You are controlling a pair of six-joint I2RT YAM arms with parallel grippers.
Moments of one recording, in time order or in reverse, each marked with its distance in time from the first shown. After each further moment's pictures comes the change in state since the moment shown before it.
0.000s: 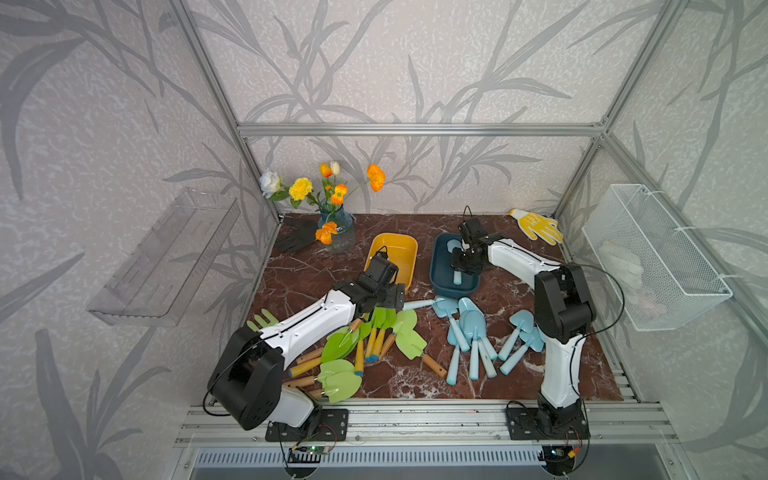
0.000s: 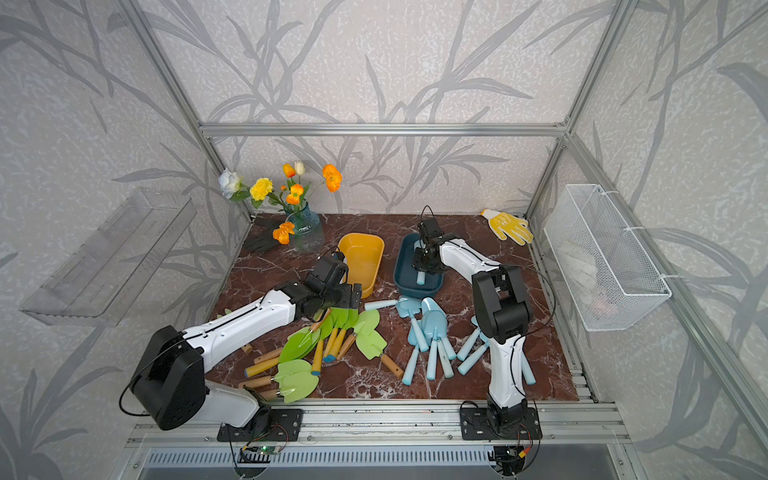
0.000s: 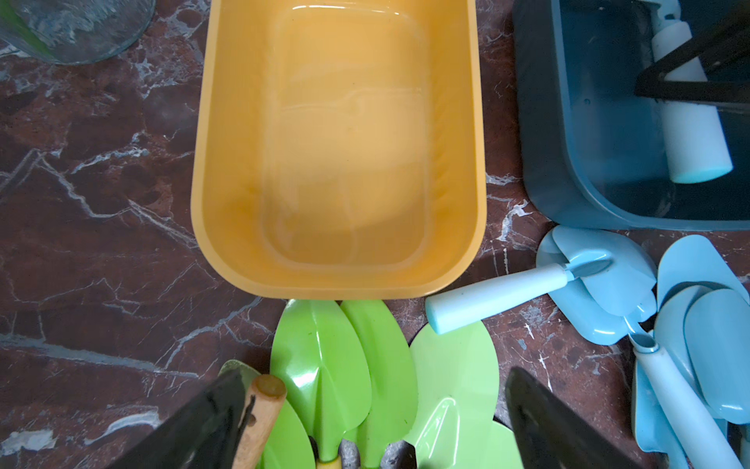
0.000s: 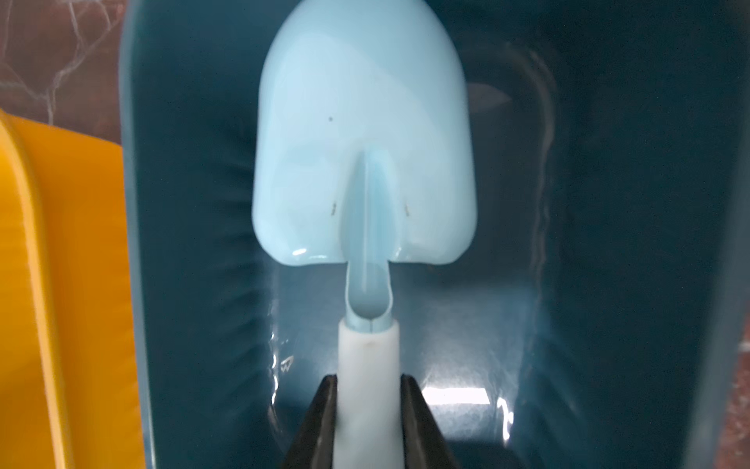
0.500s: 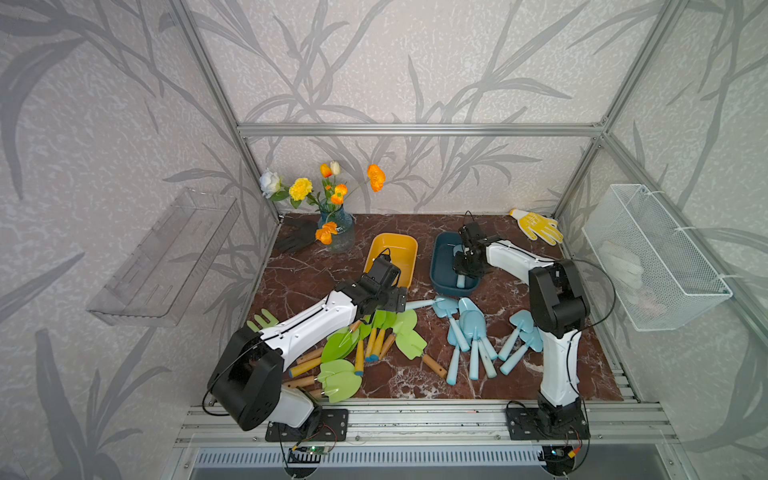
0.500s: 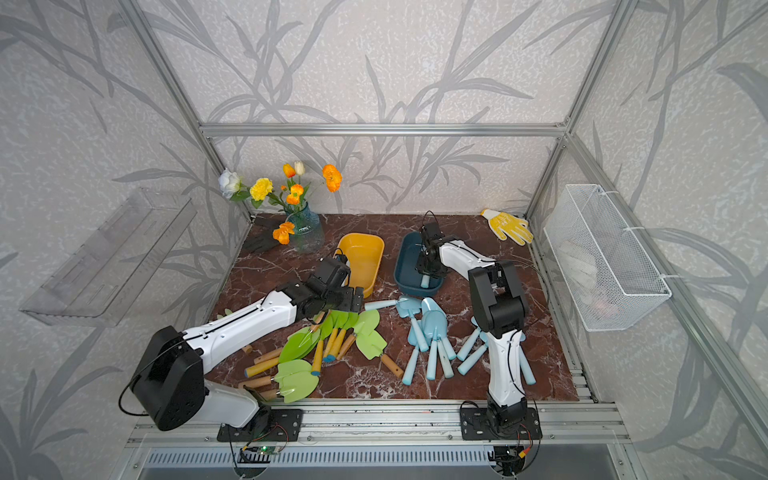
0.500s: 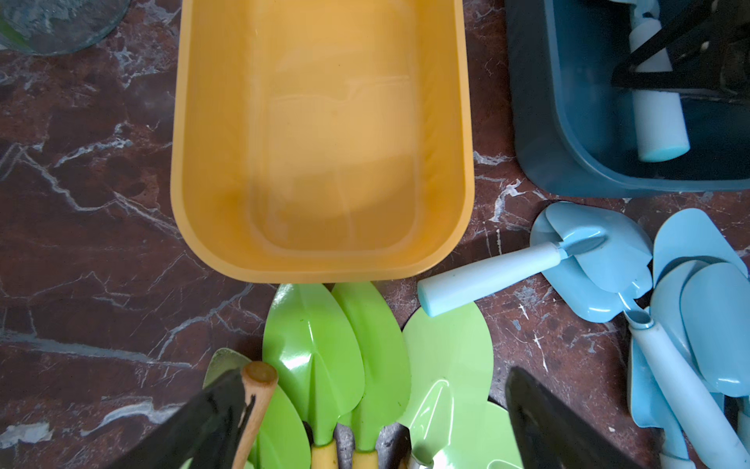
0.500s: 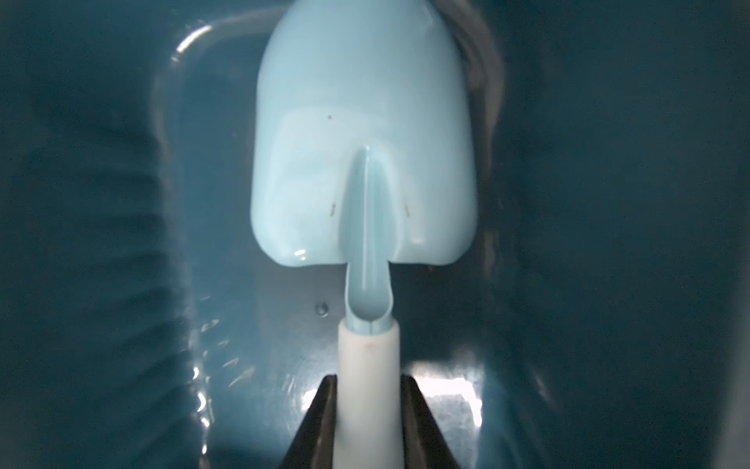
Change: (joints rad) left arm -0.022 -0.003 0.000 -0.030 0.003 0.003; right arm -0.011 0.061 0.000 -0.016 0.059 0.021
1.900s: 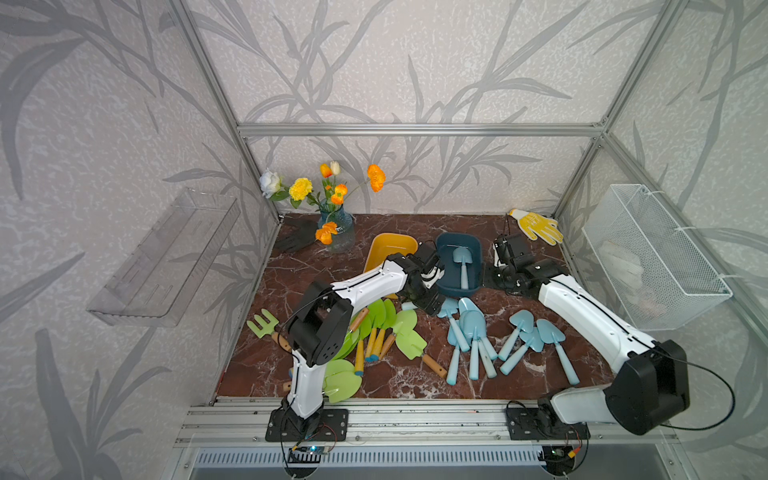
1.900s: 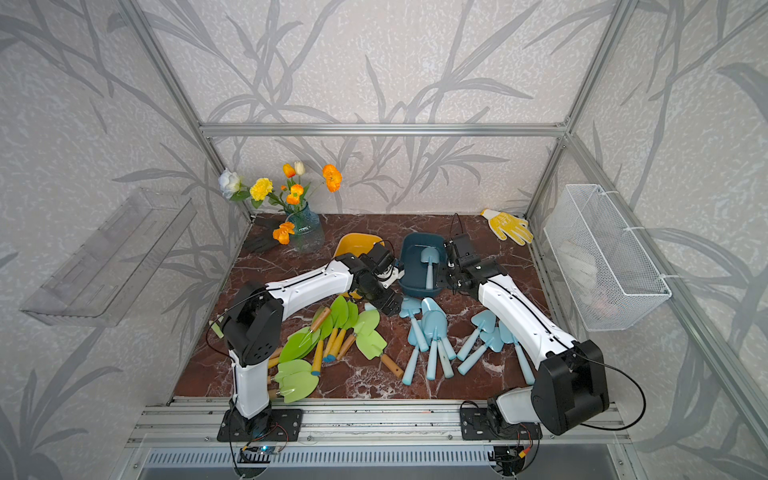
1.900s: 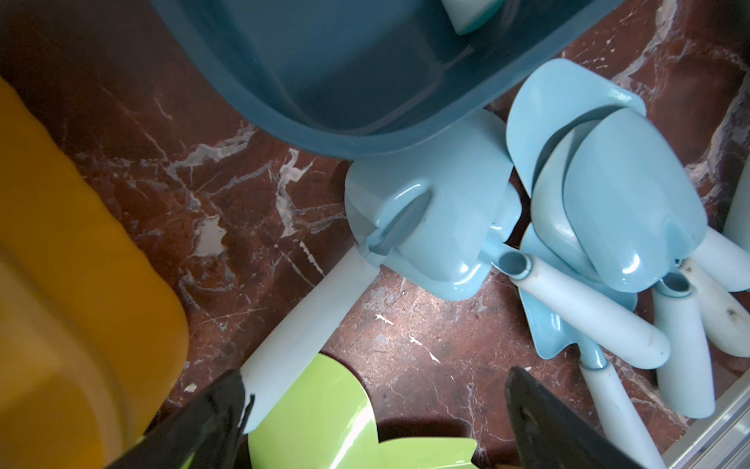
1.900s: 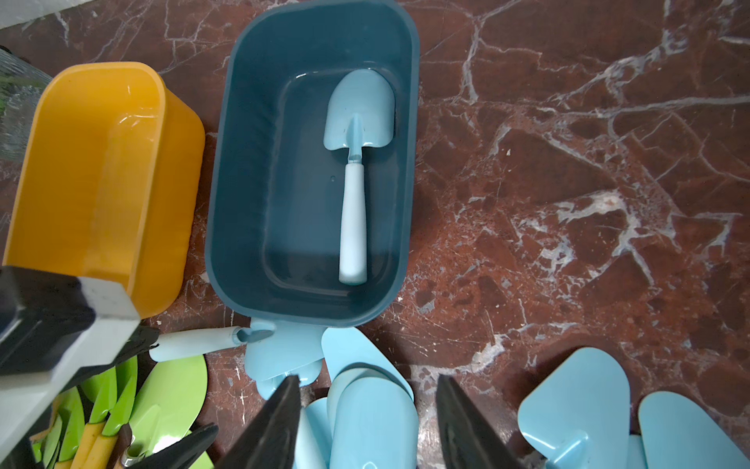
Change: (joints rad) left arm -0.088 0.529 0.531 -0.272 0.330 0.373; right arm 0.031 -0.722 -0.438 -0.055 0.079 -0.129
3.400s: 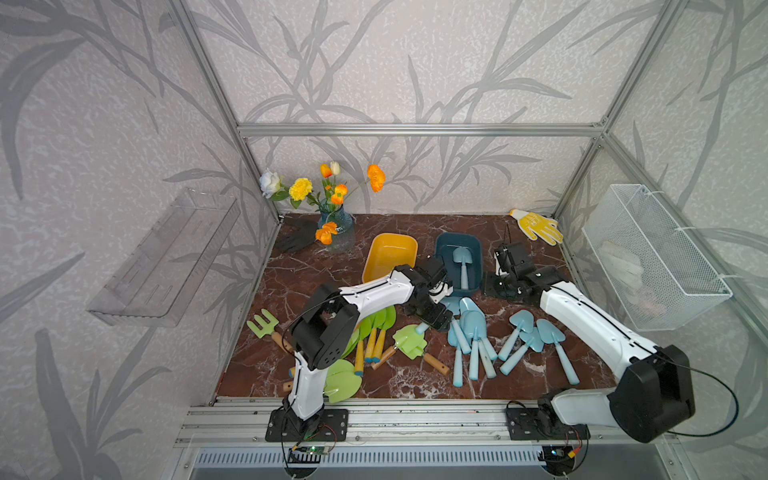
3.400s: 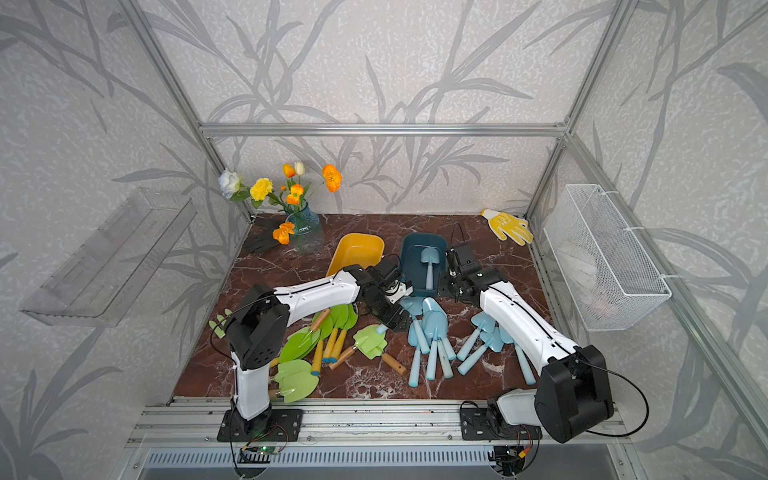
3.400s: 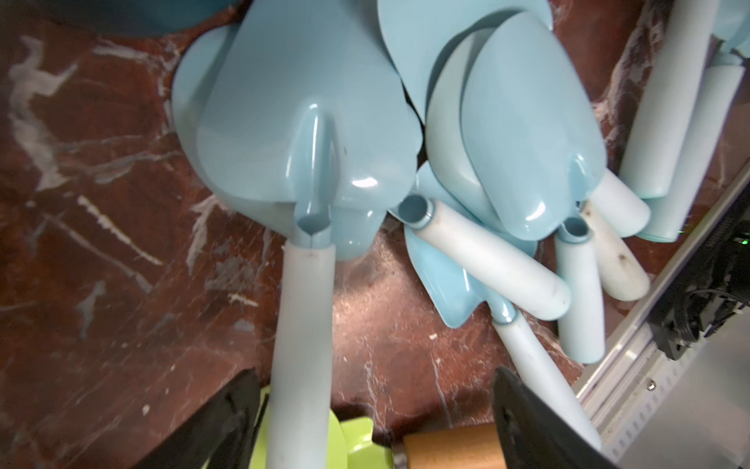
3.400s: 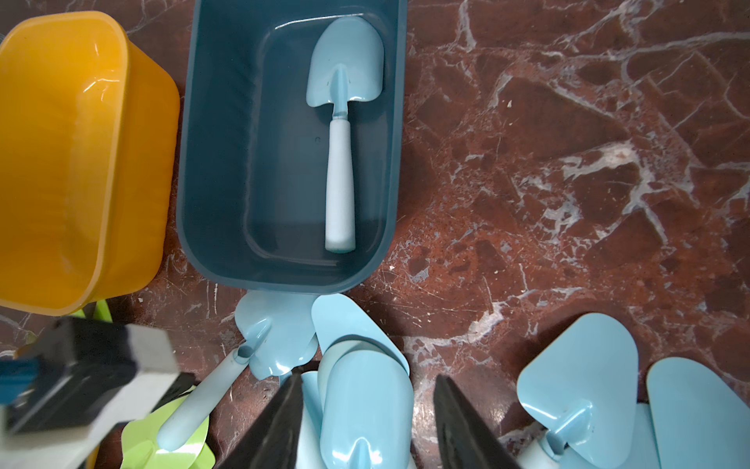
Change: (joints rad) left arm -0.072 -0.069 -0.112 0.031 0.169 -0.128; right arm 0.000 -0.027 -0.067 -0.005 -0.022 0.019
